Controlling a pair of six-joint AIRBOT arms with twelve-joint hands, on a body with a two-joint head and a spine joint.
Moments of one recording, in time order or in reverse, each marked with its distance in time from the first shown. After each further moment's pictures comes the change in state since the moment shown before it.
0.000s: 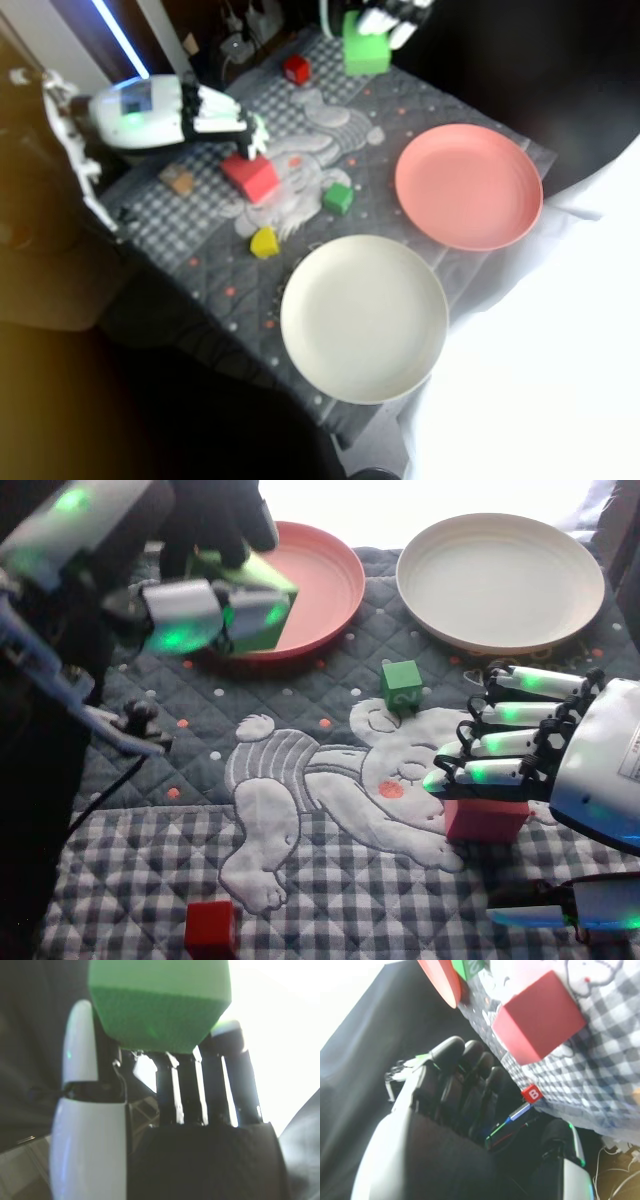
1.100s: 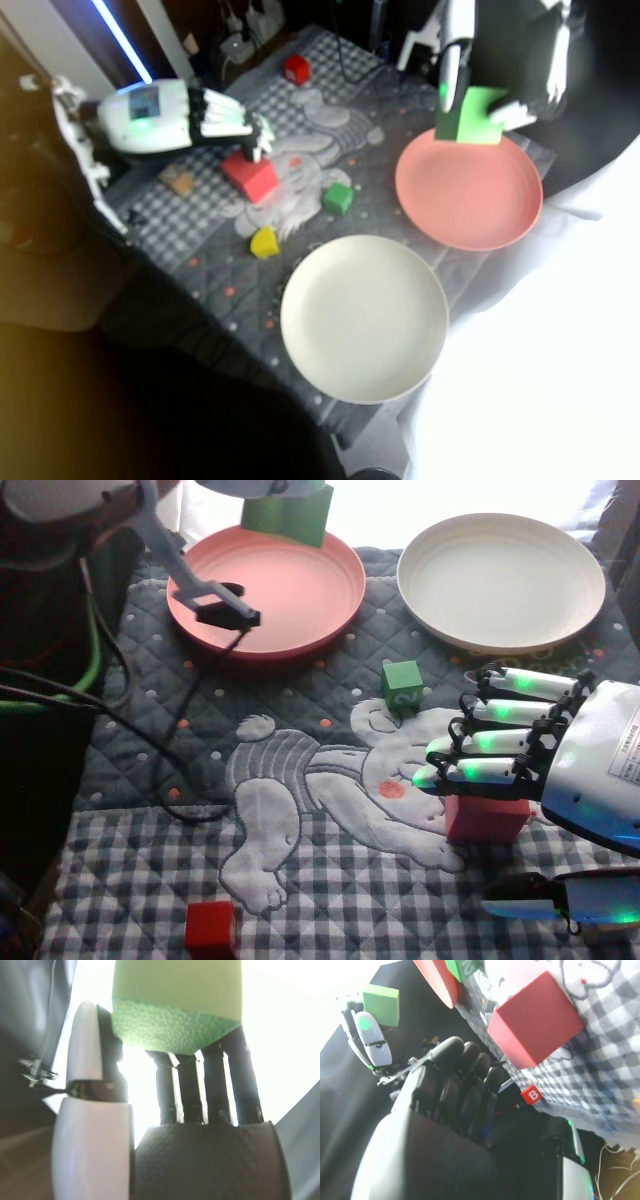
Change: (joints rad) left arm -0.261 -0.386 0.600 -0.479 0.518 0.003; right arm 0.001 -0.029 0.024 0.001 -0.001 0.010
